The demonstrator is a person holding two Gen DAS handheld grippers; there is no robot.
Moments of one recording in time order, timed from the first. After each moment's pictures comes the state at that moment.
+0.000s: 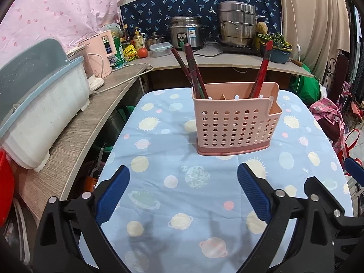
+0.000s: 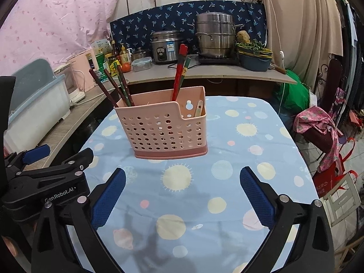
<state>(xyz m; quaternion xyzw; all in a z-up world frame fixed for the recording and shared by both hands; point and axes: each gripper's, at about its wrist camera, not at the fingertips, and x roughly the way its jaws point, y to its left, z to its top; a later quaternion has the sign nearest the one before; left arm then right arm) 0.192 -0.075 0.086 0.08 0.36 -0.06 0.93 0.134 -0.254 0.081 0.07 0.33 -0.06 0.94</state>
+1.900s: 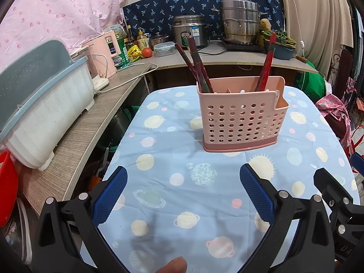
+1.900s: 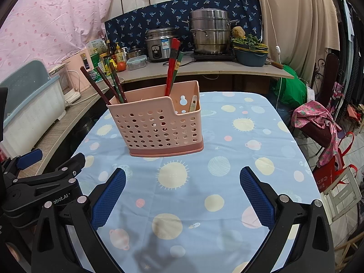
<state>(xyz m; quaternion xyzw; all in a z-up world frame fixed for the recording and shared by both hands) 0.191 -0.073 0.077 0.09 0.36 -0.05 0.93 0.135 -0.262 0.072 0.08 0.34 -0.07 0.94</state>
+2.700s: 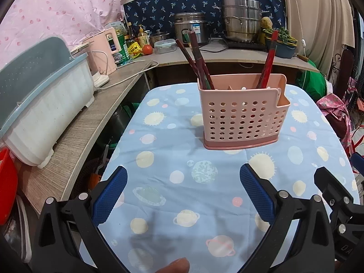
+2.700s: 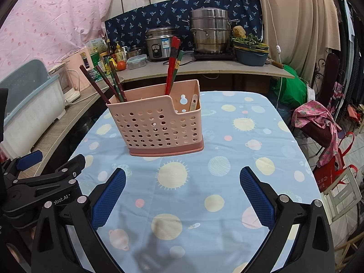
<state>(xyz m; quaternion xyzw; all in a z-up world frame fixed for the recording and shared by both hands) 0.192 -0.072 0.073 0.09 0.36 -0.04 0.93 0.136 -0.262 0.070 0.08 0.34 -0.07 0.94</state>
